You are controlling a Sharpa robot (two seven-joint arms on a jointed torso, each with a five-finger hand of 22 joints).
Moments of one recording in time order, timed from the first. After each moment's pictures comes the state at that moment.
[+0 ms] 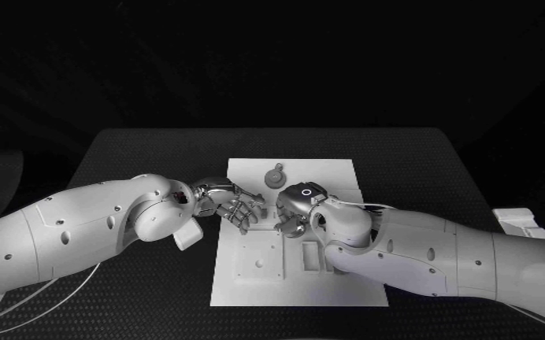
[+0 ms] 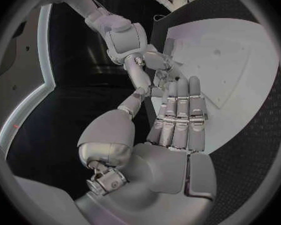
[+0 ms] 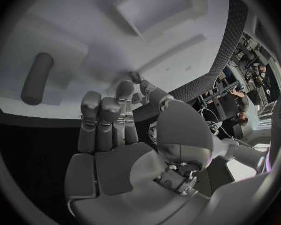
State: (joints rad) left arm 1.18 -0.83 -0.12 1.46 -0.39 0.11 -0.13; left_hand 0.84 0.09 0.34 -0.28 0.05 0.81 0.20 0.29 0.47 1.17 0.12 0.07 0.28 1.03 0.07 0.43 0.68 0.06 1.06 -0.03 0.15 0.91; right arm 1.07 -0.53 -0.17 1.43 -1.84 -0.24 -0.45; right_hand 0.95 -0.18 0.65 -0.16 0.07 1.13 0.03 0.39 1.03 1.35 -0.06 0.49 0.96 1.30 -0.16 1.23 0.91 0.23 1.15 -0.07 1.12 1.31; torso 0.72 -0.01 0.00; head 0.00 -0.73
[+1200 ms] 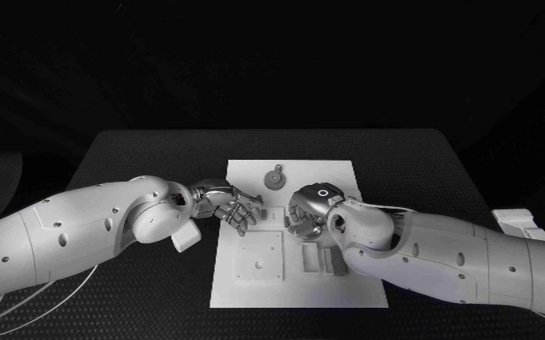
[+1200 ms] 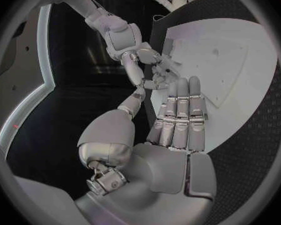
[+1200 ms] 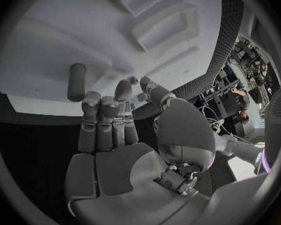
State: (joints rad) left arm 1.18 -0.83 -0.13 1.46 -0.40 0.11 -0.13; left_hand 0.84 0.09 0.34 -0.28 0.05 0.81 0.20 0.29 0.47 1.17 0.12 0.07 0.28 1.03 0.07 0.43 0.68 0.05 1.06 -0.03 0.15 0.91; right arm 1.08 -0.64 -0.16 1.52 -1.83 -0.27 -0.45; right_hand 0.94 -0.25 0.67 -0.16 0.07 1.08 0.06 0.30 1.05 1.29 -0.04 0.47 0.93 1.26 -0.14 1.19 0.89 0.23 1.12 -0.07 1.09 1.31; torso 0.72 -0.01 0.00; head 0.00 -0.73
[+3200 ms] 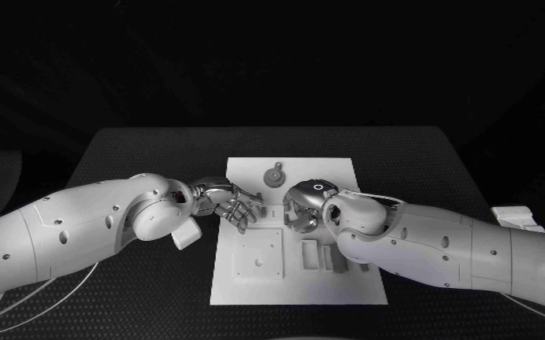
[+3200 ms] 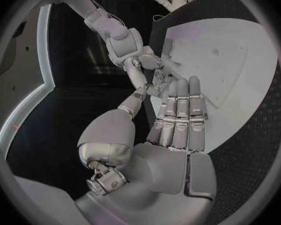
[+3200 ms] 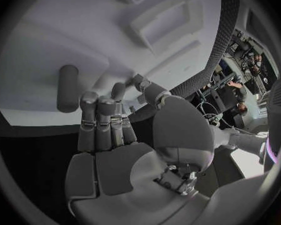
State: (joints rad) left arm 1.18 -0.83 -0.13 1.46 -0.40 0.11 -0.13; left_hand 0.85 0.09 0.34 -0.28 0.05 0.81 0.20 0.29 0.46 1.17 0.12 0.07 0.28 1.03 0.07 0.43 0.69 0.06 1.06 -0.03 0.15 0.91; right arm 1.08 -0.58 -0.16 1.42 -1.72 -0.25 -0.35; right_hand 1.04 -0.22 0.65 -0.18 0.07 0.92 0.10 0.11 0.72 1.18 0.02 0.55 1.00 1.18 -0.09 1.21 0.90 0.23 1.06 -0.02 1.07 1.31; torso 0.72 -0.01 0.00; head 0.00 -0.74
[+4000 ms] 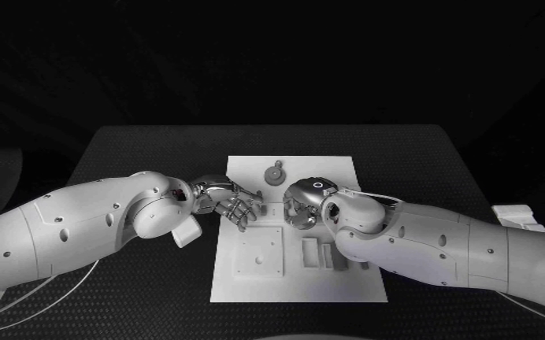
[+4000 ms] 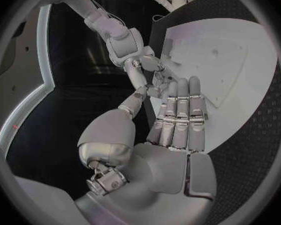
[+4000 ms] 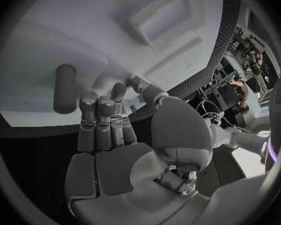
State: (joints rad) left arm 1.18 -0.83 -0.13 1.46 -0.40 0.11 -0.13; left_hand 0.86 0.08 0.34 -0.28 0.05 0.81 0.20 0.29 0.46 1.17 0.12 0.07 0.28 1.03 0.07 0.42 0.69 0.05 1.06 -0.03 0.15 0.91; right arm 1.07 -0.57 -0.15 1.41 -1.72 -0.26 -0.36; right_hand 1.05 -0.18 0.65 -0.18 0.07 0.96 0.09 0.16 0.70 1.19 0.00 0.57 0.99 1.20 -0.10 1.23 0.90 0.23 1.07 -0.03 1.09 1.31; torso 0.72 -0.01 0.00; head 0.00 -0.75
